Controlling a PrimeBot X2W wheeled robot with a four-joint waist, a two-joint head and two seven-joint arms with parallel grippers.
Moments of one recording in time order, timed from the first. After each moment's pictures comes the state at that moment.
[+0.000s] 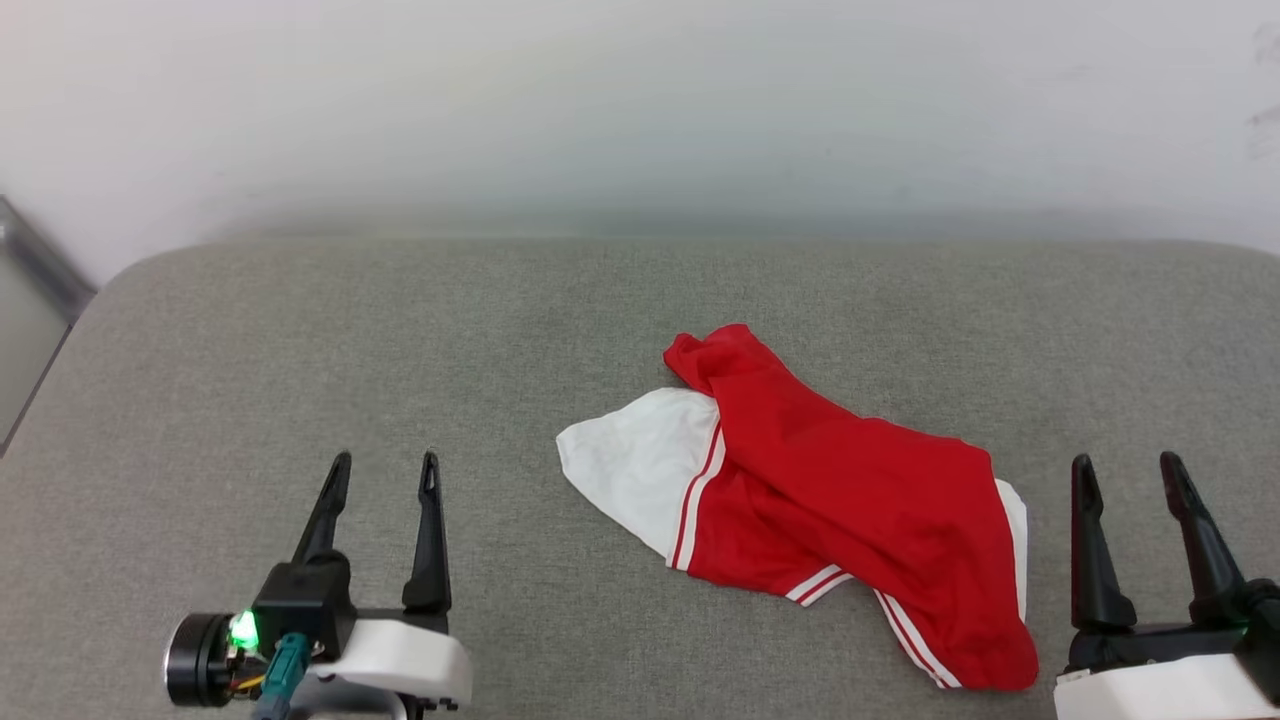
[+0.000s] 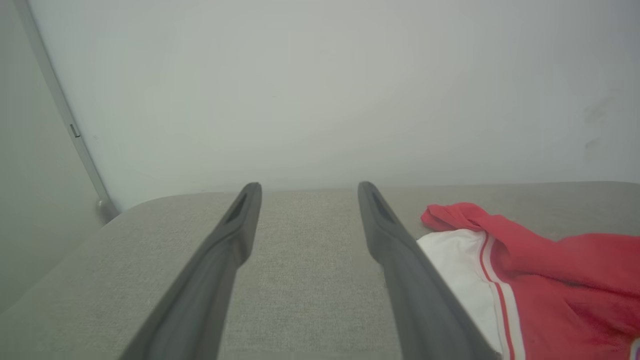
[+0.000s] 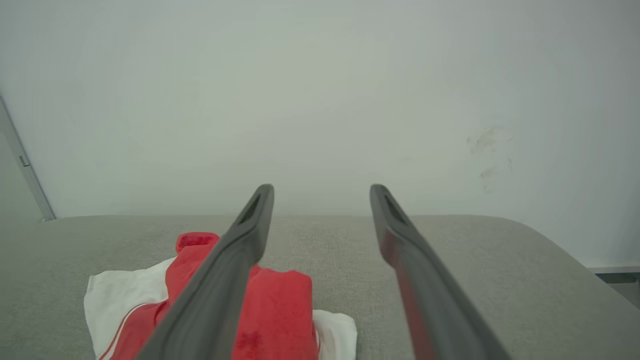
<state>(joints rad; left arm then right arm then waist) -0.05 0.24 -0.27 0.03 -0.25 0.24 -0.26 0.09 -0.05 -0.10 -0.09 0.12 0.13 -0.26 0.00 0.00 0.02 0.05</state>
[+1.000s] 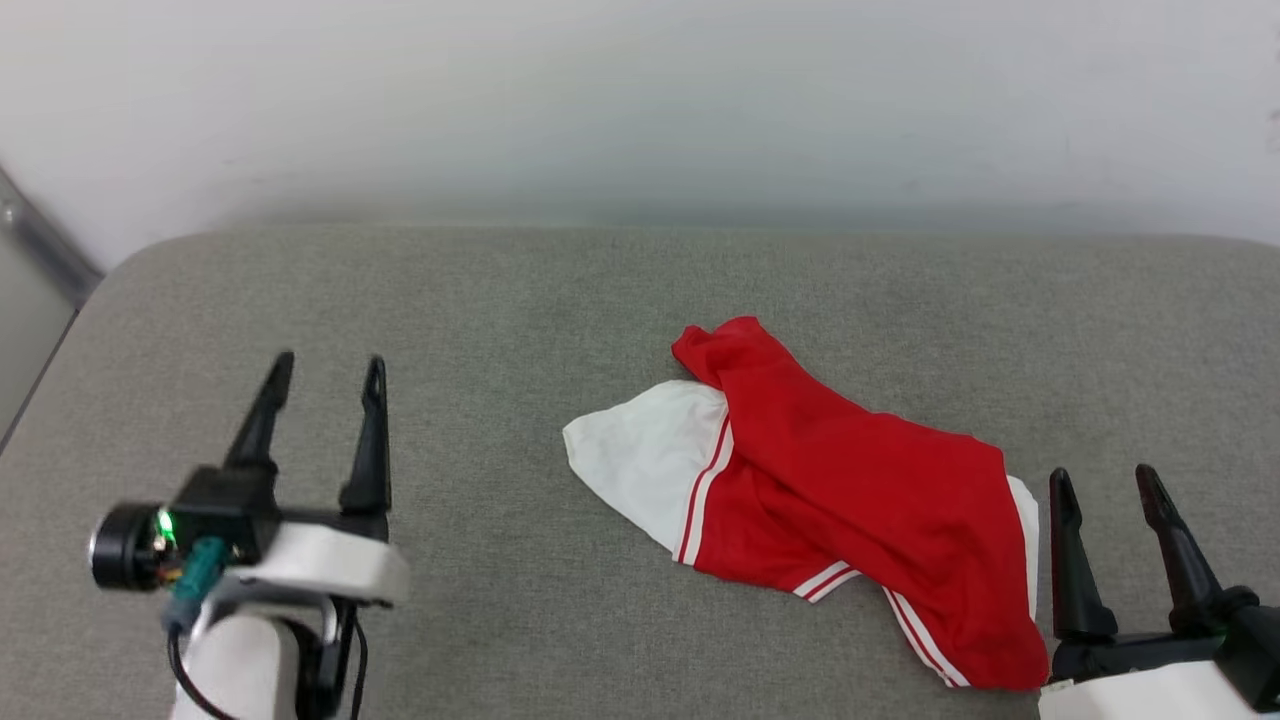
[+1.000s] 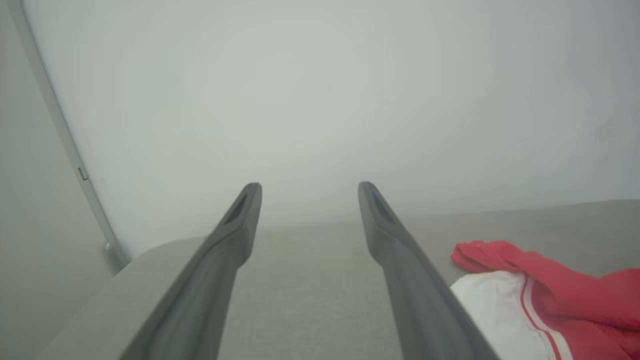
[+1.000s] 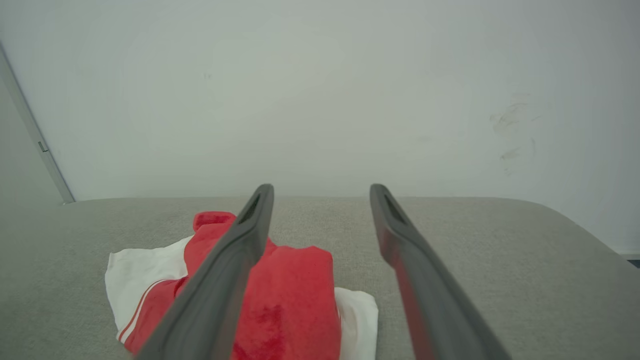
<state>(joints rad) -0.15 0.15 -0.02 0.10 -0.10 -0.04 -0.26 0.11 -0.05 -0.07 -0.07 0.13 0.13 -0.26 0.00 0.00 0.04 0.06</state>
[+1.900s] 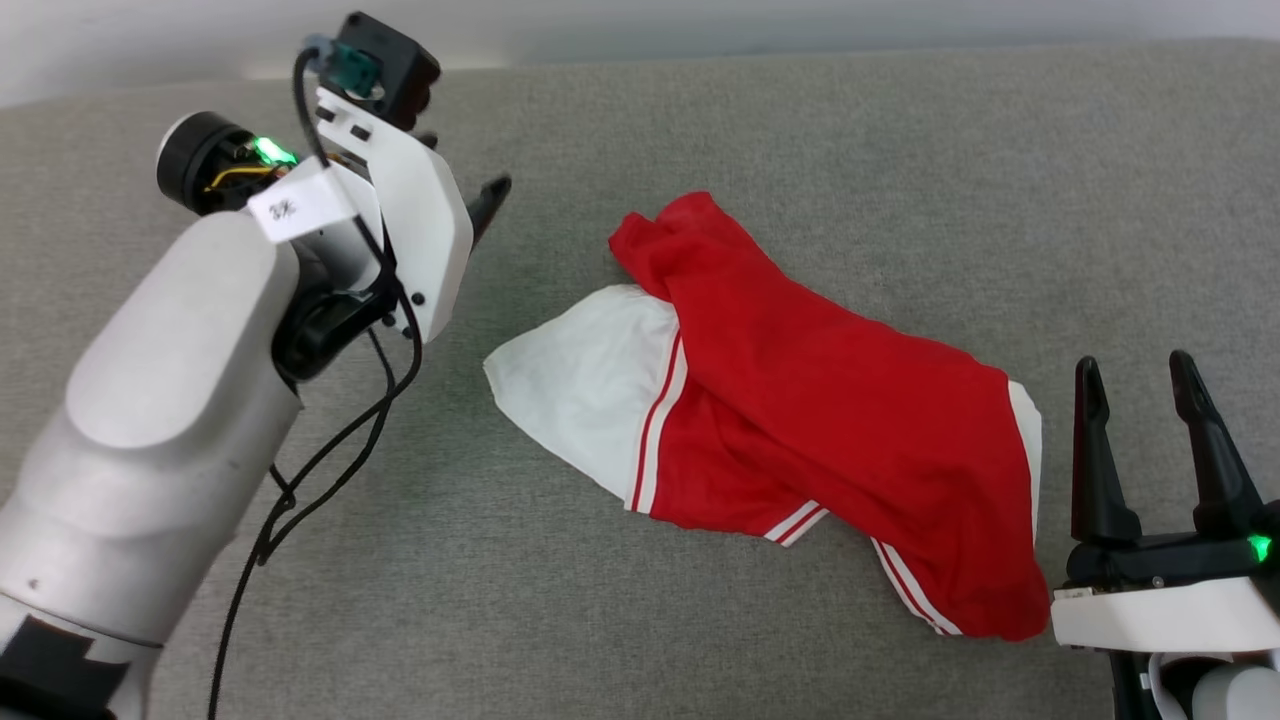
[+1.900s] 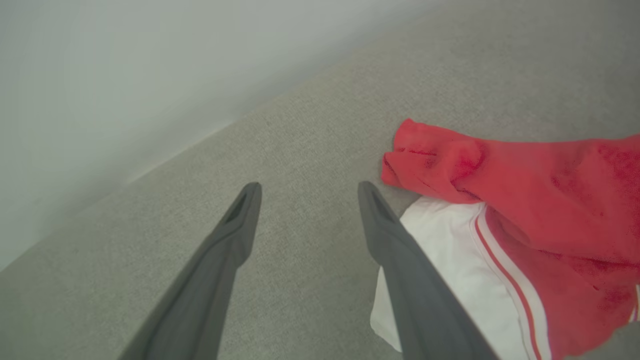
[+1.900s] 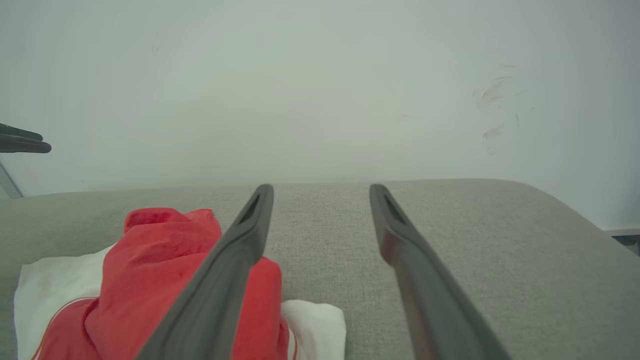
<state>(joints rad) -0.97 0.45 -0.64 0.42 -0.62 -0.13 0.51 -0.04 -0.05 -0.08 -0.12 0.13 0.13 -0.26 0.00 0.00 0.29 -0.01</state>
